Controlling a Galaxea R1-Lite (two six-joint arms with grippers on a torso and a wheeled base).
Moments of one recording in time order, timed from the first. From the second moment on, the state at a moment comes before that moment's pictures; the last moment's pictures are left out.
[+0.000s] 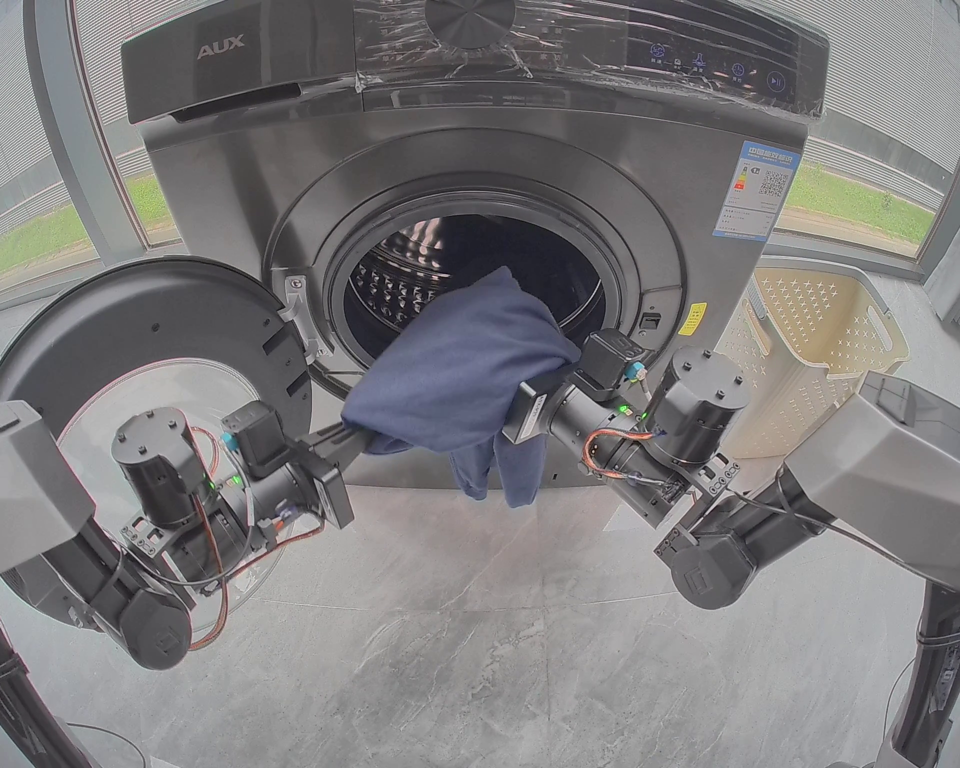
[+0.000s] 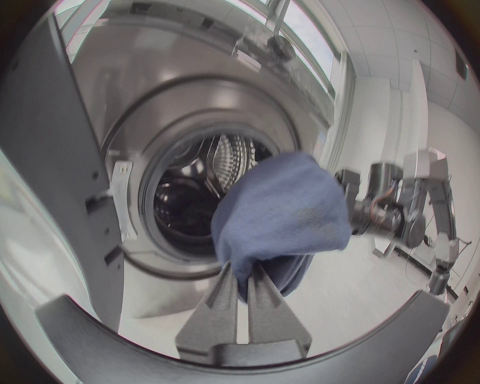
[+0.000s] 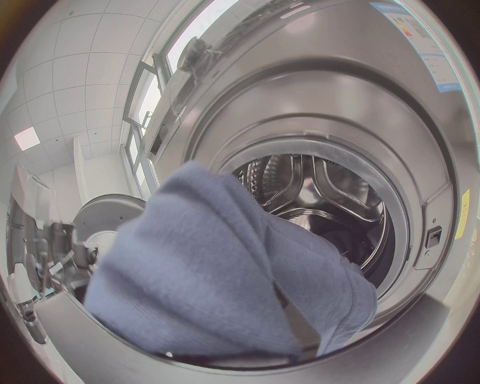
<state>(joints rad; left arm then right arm) -0.39 1.89 -0.47 -1.49 -0.27 -0.04 0.67 2.18 -1.07 -1.42 0.03 0.11</state>
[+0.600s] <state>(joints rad) -0.42 2.05 -0.24 -1.54 -0.39 0.09 0.69 2.13 -1.03 -1.41 0.03 0.11</state>
